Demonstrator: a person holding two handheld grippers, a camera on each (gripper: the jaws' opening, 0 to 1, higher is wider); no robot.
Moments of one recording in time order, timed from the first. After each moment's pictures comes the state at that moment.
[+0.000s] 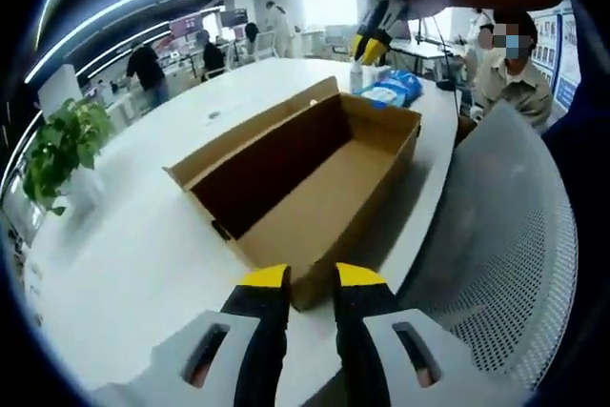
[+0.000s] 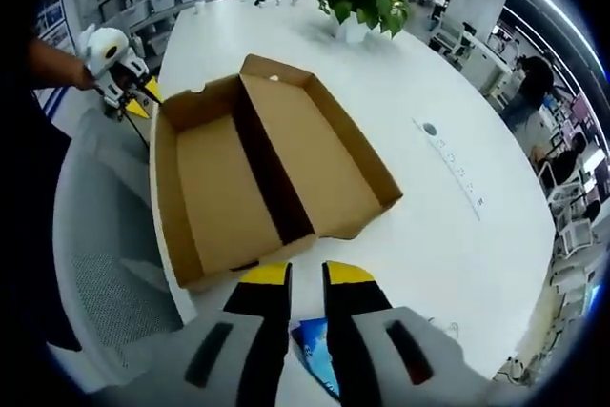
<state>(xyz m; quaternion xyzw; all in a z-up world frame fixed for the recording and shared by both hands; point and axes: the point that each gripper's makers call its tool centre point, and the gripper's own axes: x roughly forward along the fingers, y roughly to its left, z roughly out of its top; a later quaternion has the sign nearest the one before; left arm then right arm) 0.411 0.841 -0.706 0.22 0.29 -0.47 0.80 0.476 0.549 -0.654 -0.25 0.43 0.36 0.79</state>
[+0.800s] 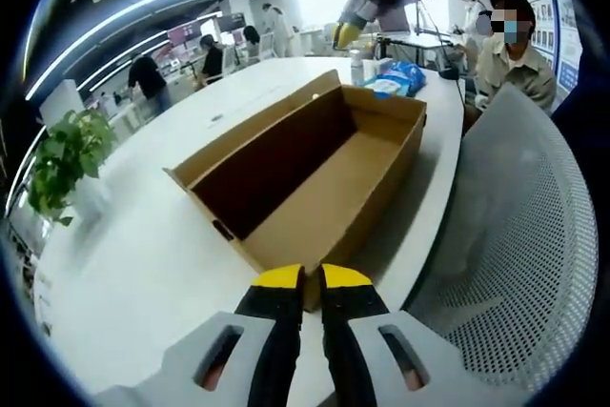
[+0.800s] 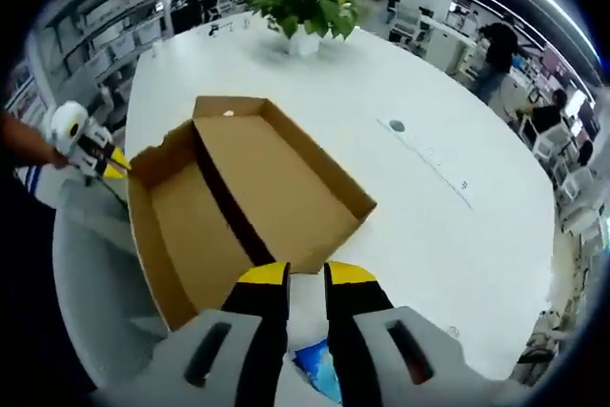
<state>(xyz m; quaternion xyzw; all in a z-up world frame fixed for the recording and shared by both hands) 0.417 0.844 -0.715 0.24 0.28 -0.46 0.81 0.545 0.532 -0.640 -0.14 0.42 0.25 0.86</state>
